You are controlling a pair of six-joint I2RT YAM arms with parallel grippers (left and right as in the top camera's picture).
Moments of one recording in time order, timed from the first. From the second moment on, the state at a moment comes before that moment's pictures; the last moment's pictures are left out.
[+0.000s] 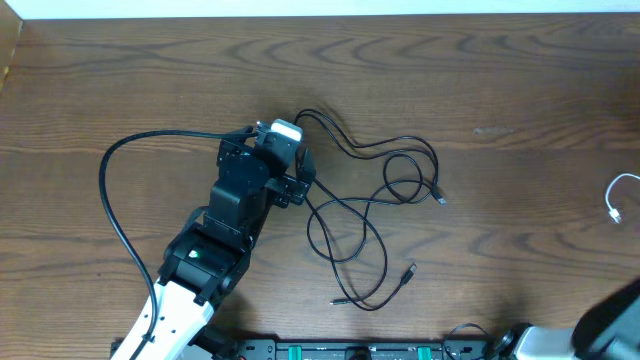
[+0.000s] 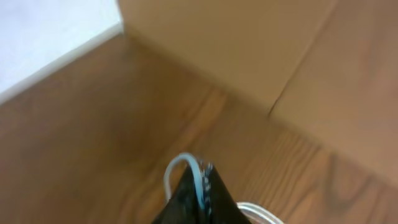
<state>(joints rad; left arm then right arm) -0.49 0.98 0.79 -0.26 -0.22 0.15 -0.60 1.60 1.19 -0.13 0.29 0.15</state>
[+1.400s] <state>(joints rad) -0.49 1.06 0.79 -0.26 -0.22 0.09 -0.33 2.18 2.29 -1.23 -0.22 0.09</state>
